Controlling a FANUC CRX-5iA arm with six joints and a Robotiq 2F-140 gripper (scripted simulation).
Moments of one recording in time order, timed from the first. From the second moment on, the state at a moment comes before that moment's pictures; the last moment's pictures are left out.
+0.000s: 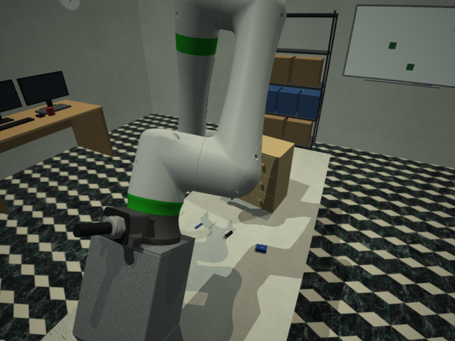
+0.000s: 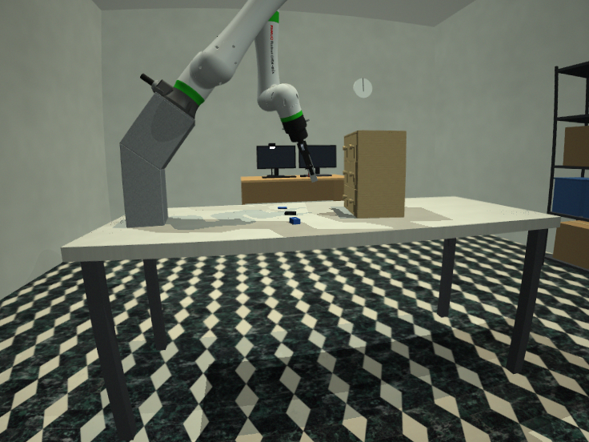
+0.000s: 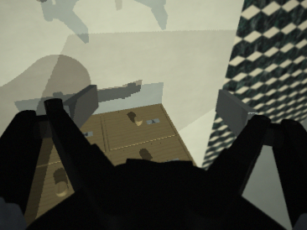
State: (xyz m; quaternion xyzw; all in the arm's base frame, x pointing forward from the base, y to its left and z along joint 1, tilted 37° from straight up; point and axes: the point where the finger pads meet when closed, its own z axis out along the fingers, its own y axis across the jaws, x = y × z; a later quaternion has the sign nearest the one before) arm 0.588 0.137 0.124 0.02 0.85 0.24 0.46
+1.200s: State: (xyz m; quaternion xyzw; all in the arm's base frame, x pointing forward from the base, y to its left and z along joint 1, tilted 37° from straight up) arm 0.638 0.041 0.087 0.08 0.73 0.05 0.68
